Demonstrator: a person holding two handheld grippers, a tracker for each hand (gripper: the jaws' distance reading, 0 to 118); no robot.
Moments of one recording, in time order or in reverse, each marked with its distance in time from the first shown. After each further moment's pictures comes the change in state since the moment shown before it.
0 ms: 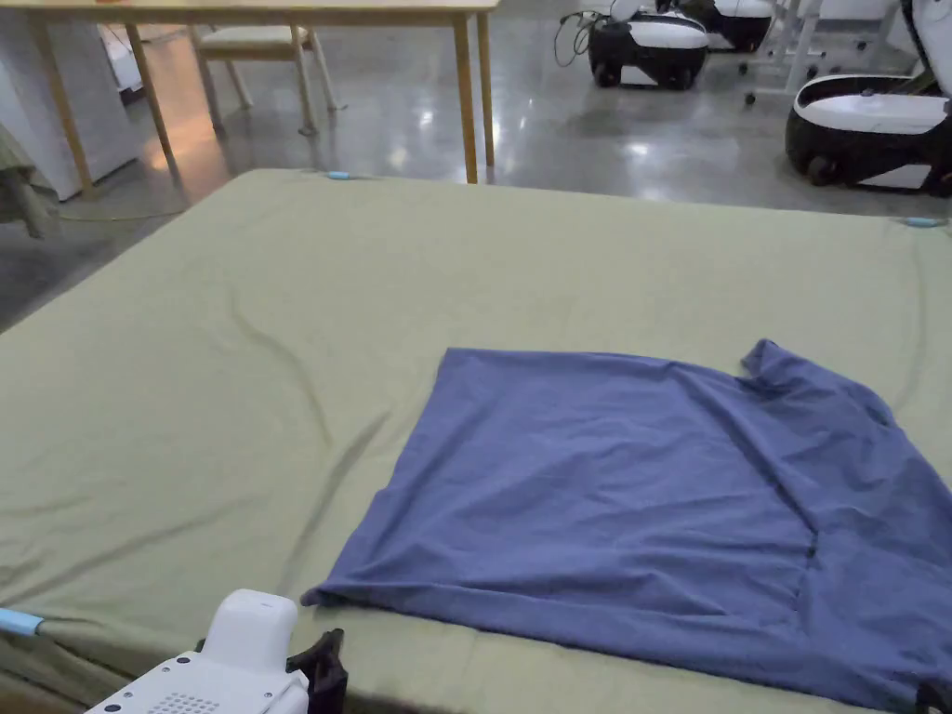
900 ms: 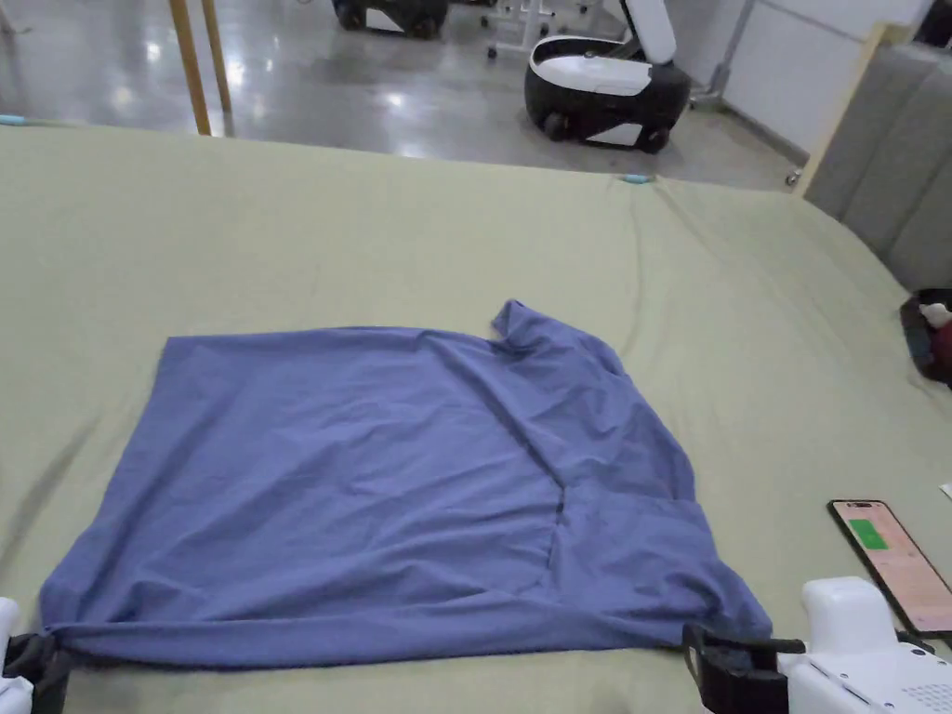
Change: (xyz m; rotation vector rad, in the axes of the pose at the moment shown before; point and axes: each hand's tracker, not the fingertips) left arm 0.016 0.061 -0.065 -0.105 -0.025 -0.096; right arm 0.063 0.016 -0.008 -0.068 -0.128 0.010
